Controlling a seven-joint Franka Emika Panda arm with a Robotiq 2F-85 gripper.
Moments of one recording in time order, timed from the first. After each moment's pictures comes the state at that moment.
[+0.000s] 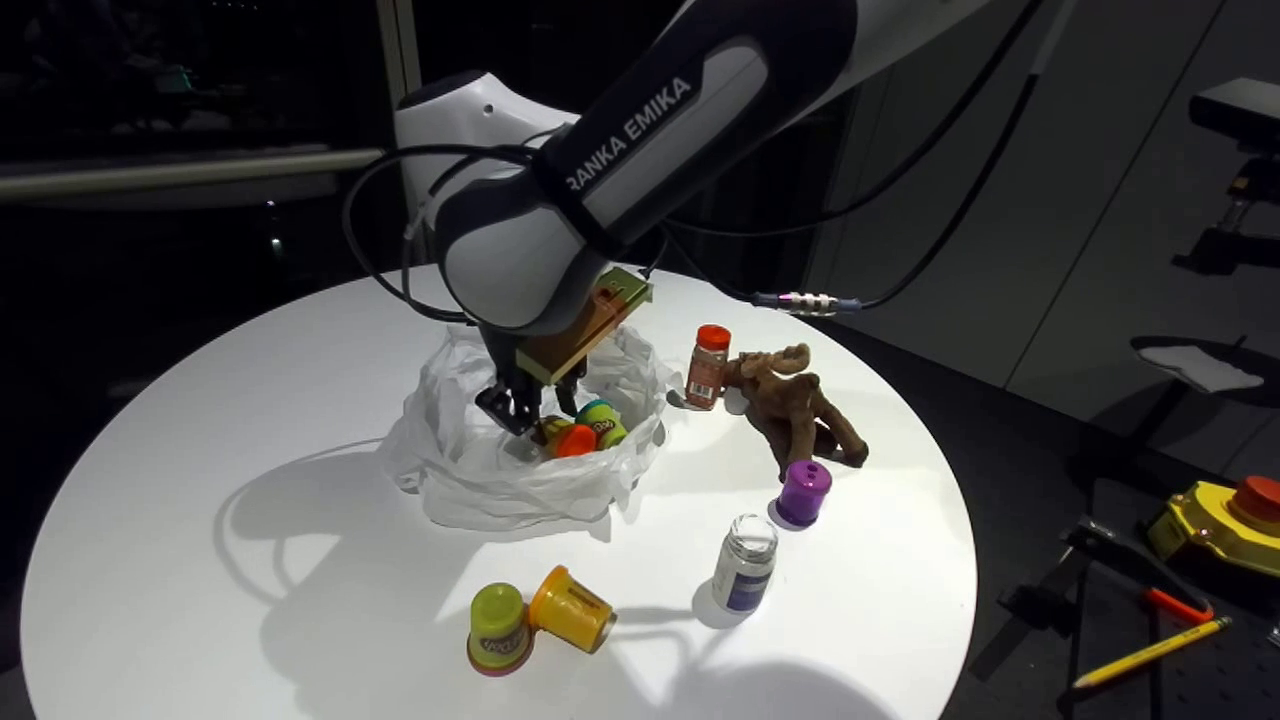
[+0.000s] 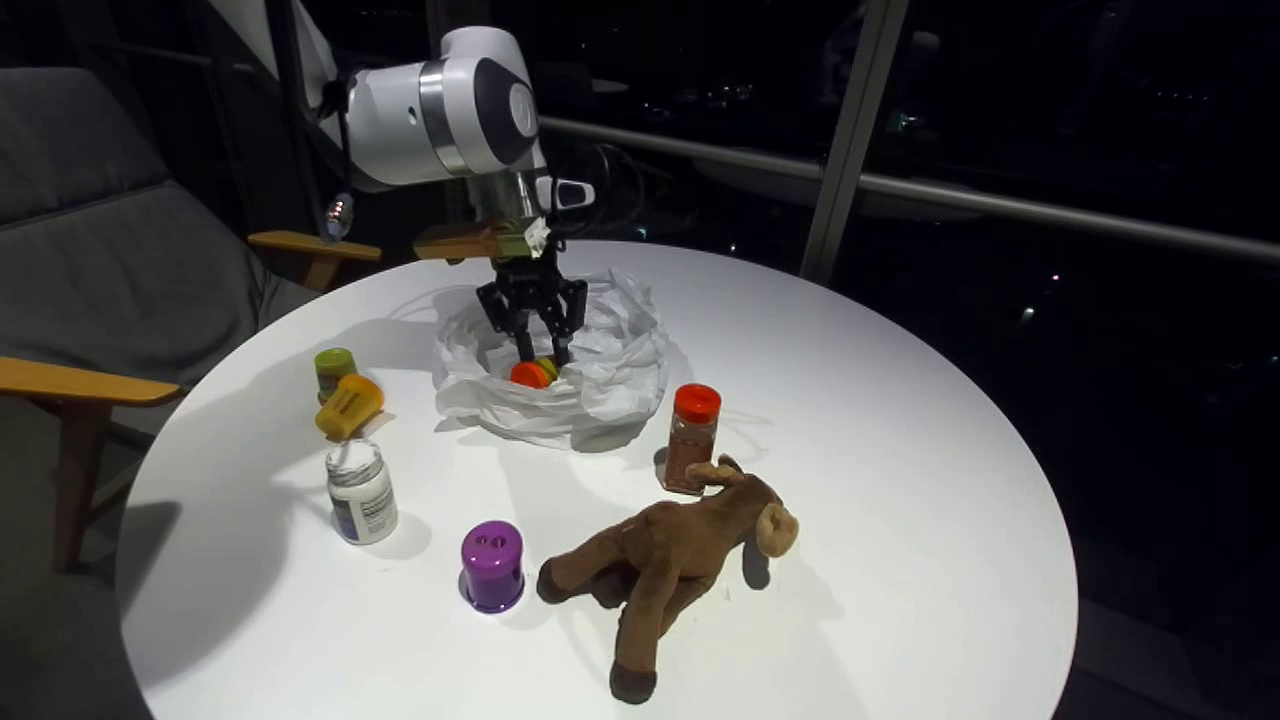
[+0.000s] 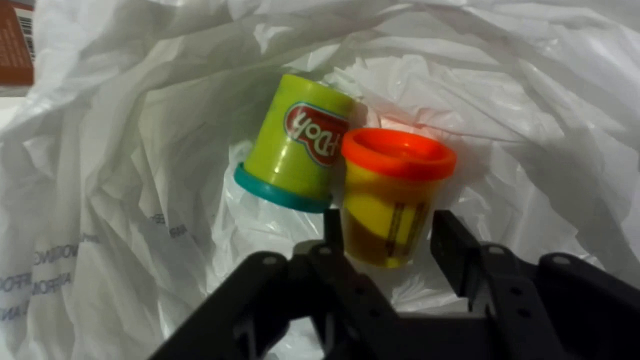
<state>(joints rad) 0.30 1.00 -0.07 -1.31 -0.25 2.19 0.30</state>
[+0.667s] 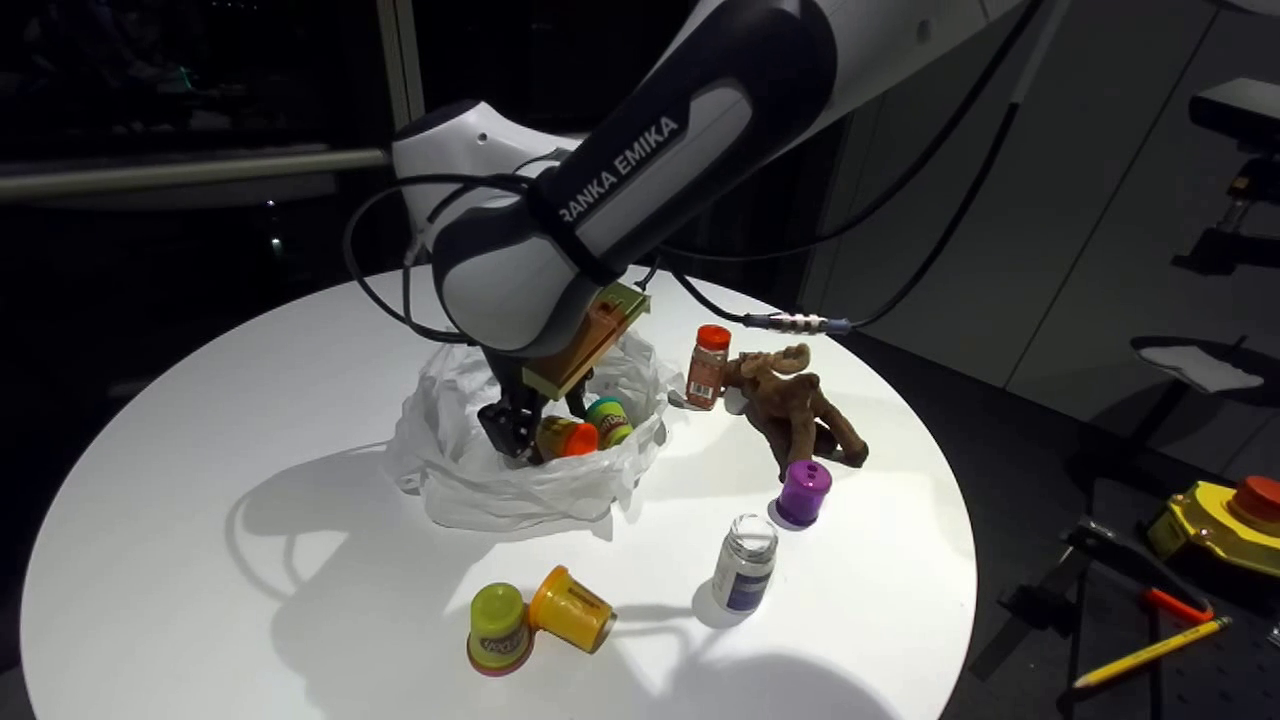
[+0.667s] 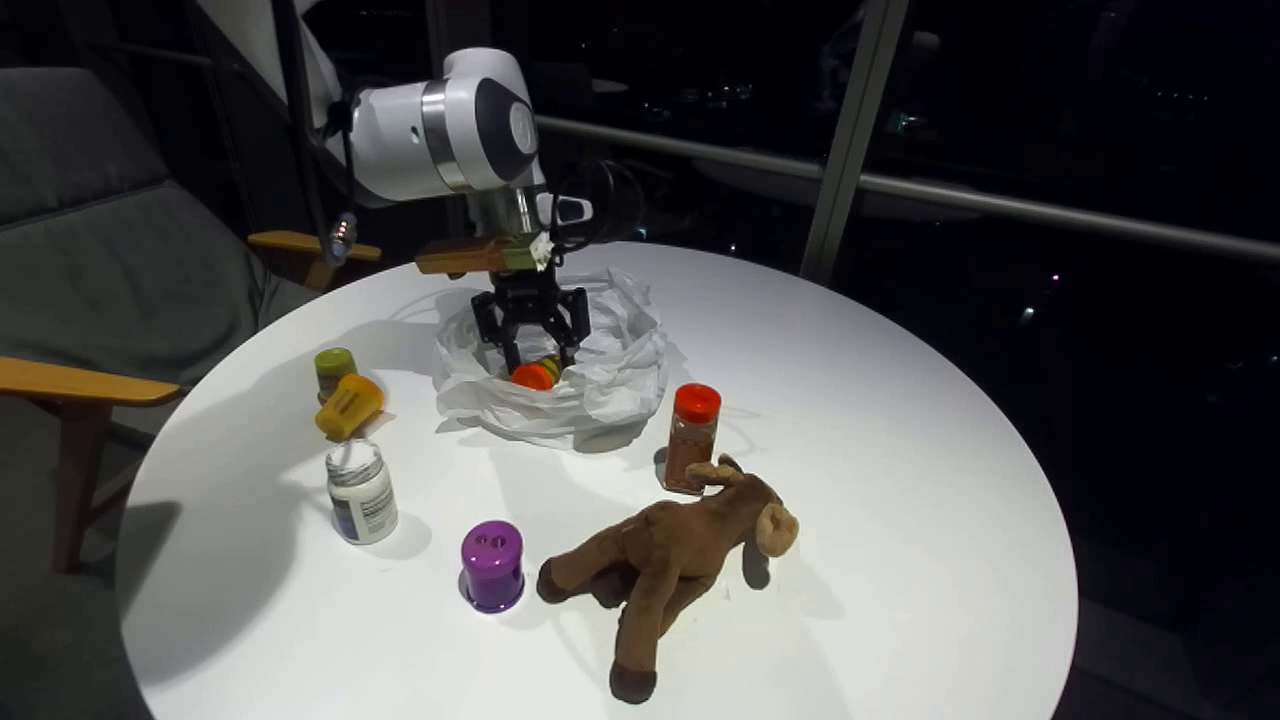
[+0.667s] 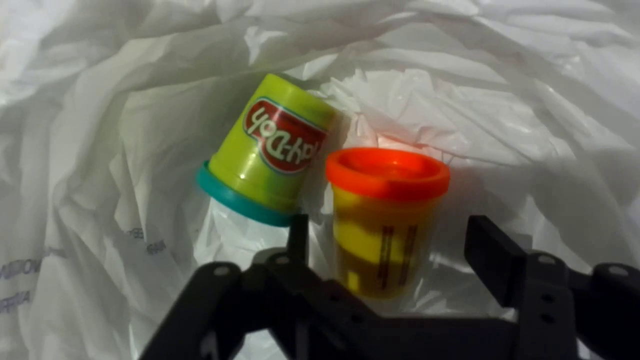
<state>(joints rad) 0.30 1.04 -0.07 -1.27 -0.25 2.16 0.25</state>
